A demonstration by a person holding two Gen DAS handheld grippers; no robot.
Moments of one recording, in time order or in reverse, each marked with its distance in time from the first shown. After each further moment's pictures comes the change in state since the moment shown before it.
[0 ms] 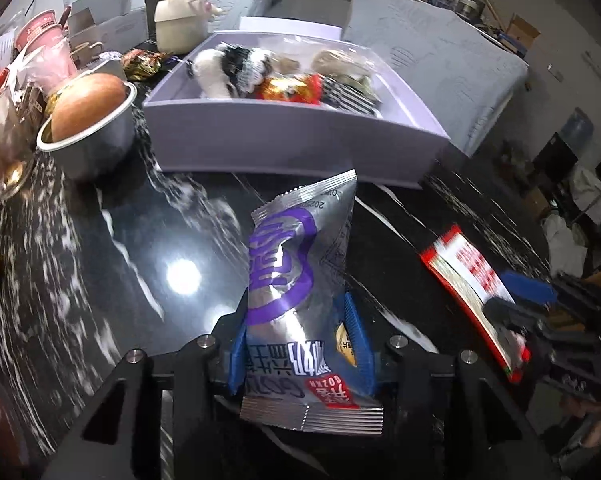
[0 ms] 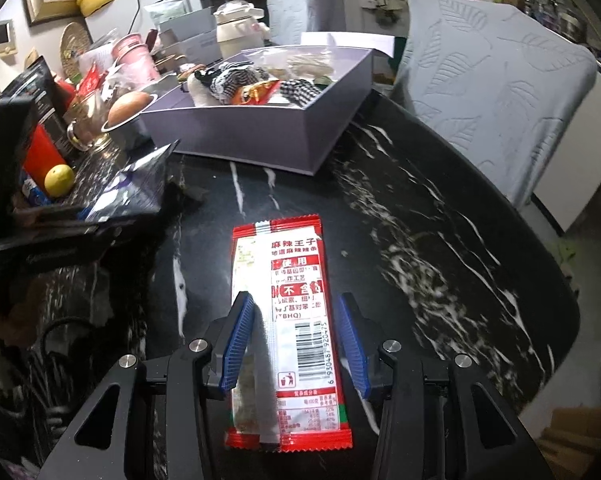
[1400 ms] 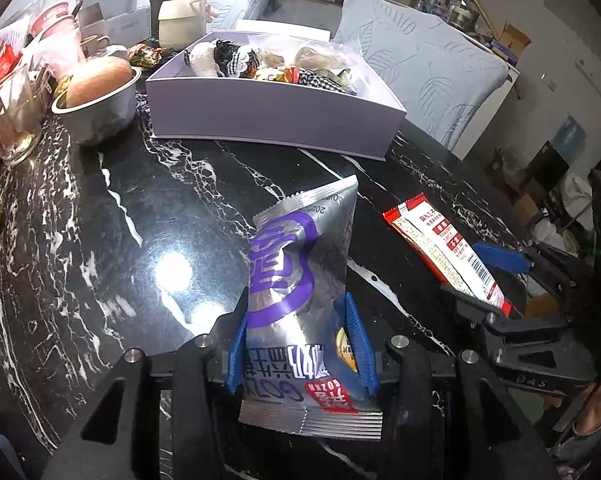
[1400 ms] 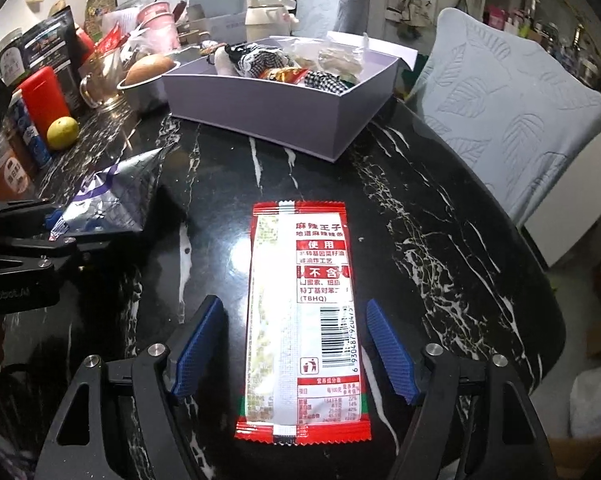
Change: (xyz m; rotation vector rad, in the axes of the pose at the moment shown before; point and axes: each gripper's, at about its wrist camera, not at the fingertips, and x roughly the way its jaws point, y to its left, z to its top) left arm -0.013 -0.010 -0.029 -0.039 -0.039 -0.028; right arm 0.006 0.022 -0.013 -0.157 0.009 -0.063
